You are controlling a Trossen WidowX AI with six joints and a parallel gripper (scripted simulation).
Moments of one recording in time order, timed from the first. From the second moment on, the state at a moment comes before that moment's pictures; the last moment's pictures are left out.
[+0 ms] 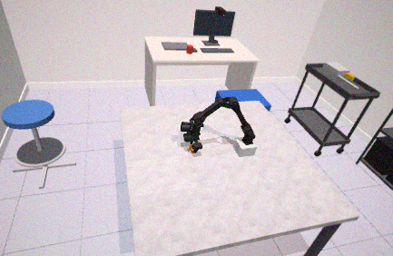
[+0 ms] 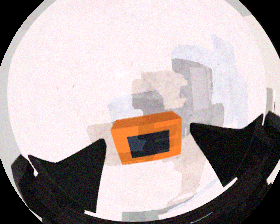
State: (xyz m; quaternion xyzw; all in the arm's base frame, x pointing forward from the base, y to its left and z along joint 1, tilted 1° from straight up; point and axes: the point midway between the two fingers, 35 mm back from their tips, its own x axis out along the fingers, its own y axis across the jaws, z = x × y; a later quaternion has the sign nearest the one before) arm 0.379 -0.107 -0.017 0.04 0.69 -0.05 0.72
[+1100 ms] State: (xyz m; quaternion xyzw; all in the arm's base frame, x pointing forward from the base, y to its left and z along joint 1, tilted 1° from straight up) arm 0.371 -0.105 -0.012 0.04 0.70 -0.04 0.71
